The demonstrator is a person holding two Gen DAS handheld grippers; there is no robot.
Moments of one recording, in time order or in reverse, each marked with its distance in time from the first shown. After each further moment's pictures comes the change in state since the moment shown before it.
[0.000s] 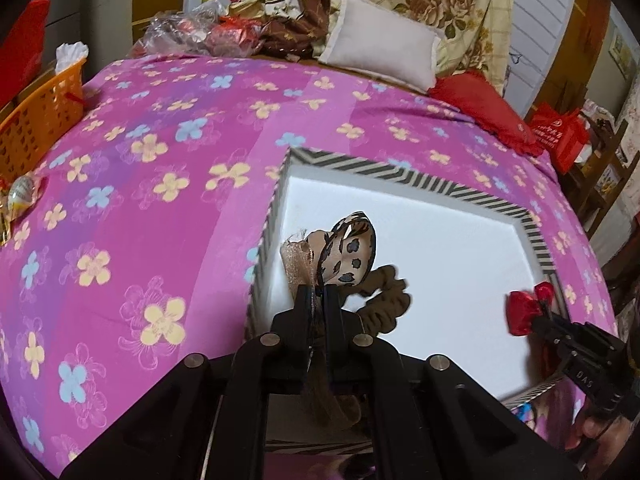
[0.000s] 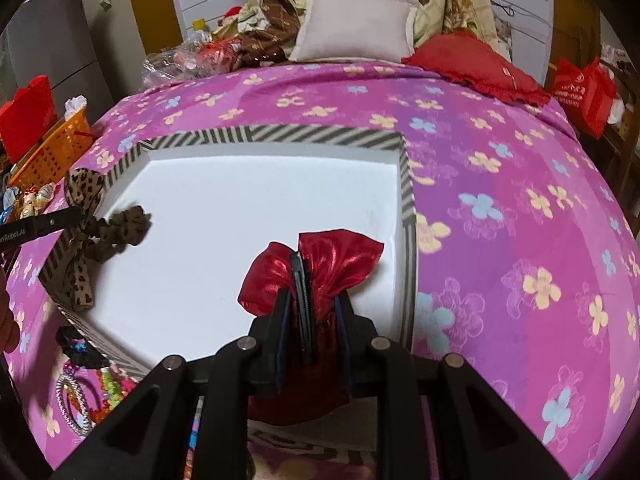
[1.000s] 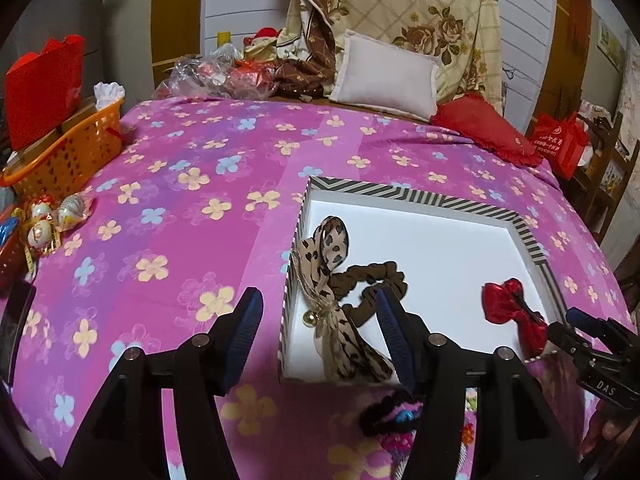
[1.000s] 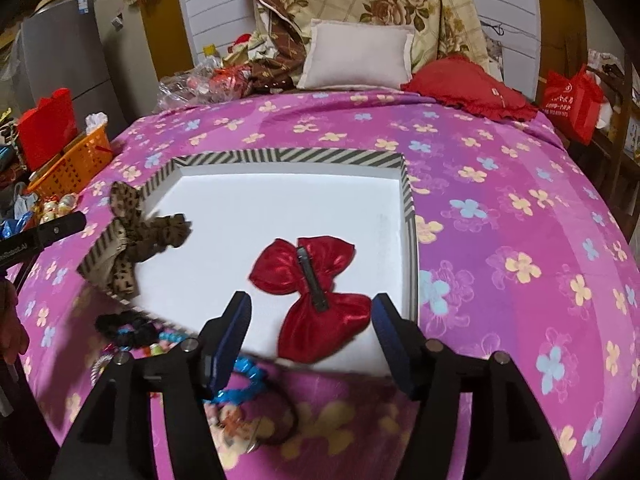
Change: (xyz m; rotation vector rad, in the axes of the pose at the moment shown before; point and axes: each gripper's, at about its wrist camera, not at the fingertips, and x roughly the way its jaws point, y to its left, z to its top) left arm -0.067 -0.005 -0.030 0.044 -0.151 0.074; right arm -0.057 0.023 -0.027 -0.001 -0.112 0.021
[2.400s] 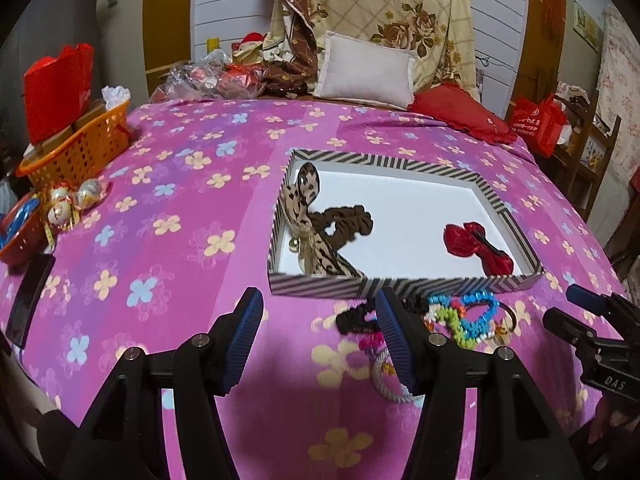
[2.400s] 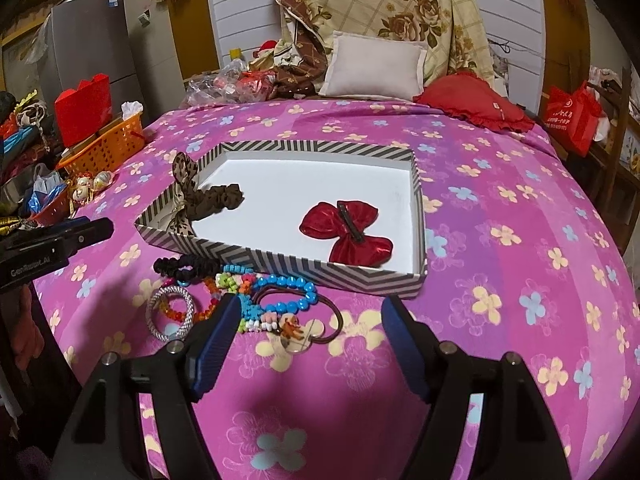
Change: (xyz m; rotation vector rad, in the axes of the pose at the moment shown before) left arm -0.061 -0.013 -0.060 0.054 0.007 -0.022; right arm -0.068 0.030 -0.051 -0.050 -0.027 0.021
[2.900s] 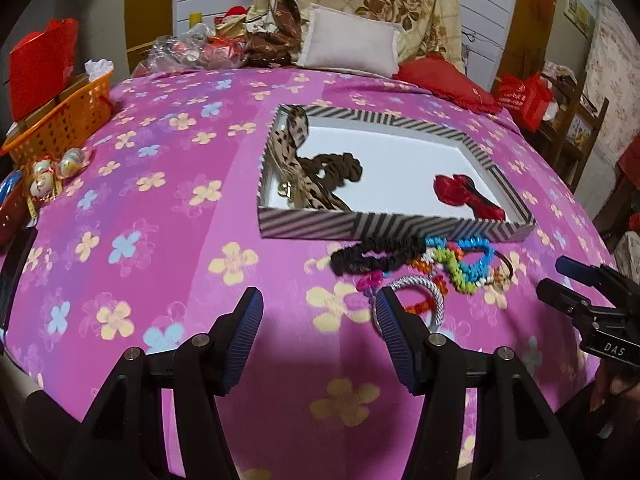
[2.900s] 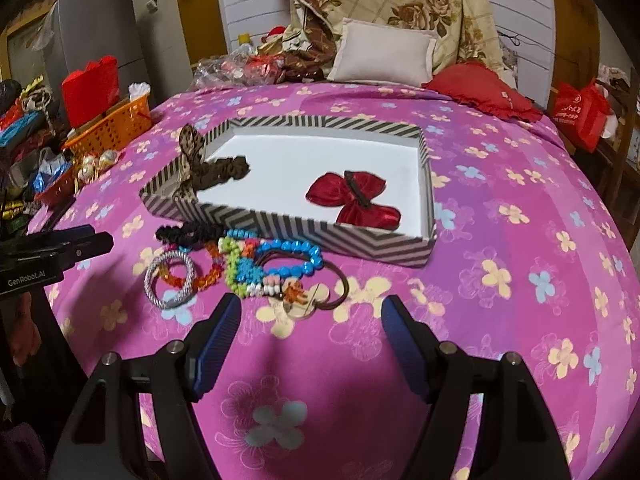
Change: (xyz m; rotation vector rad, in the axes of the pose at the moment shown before) left arm 0.007 0.004 -0.034 0.031 0.092 -0.067; right arm 0.006 0.001 -0.022 -0.029 0.050 0.022
